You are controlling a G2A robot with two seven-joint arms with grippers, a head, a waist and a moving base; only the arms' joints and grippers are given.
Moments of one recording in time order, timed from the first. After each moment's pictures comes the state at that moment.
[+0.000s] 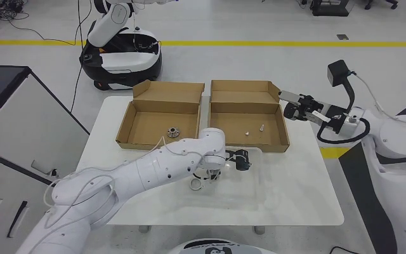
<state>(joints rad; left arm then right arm) 0.57 -1.37 -0.17 -1.41 0.75 -0.45 -1.37 -1.40 -0.84 1.67 -2.04 0.20 0.33 0.95</state>
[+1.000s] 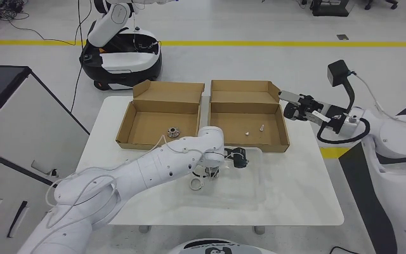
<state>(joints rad) 0.58 -1.39 -0.17 -1.34 0.76 -0.46 -1.36 -1.40 -0.84 1.67 -2.04 0.20 0.33 0.95</state>
